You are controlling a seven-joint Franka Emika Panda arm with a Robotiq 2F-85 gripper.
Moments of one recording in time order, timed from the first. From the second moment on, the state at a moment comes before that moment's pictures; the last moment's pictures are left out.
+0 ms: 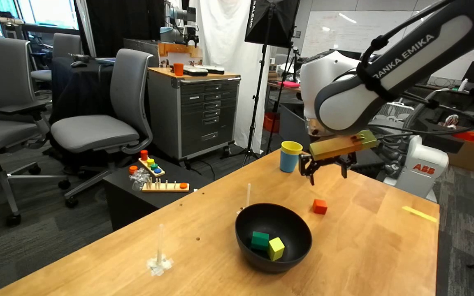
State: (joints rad) arm 0.08 0.71 -0.24 -1.73 -0.24 2.24 0.77
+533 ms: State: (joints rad) arm 0.08 0.72 -0.22 -1.78 -0.17 2.34 0.77
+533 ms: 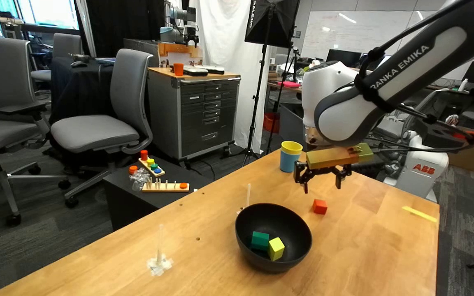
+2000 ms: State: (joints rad) arm 0.06 0.77 -0.23 -1.84 -0.13 2.48 0.77
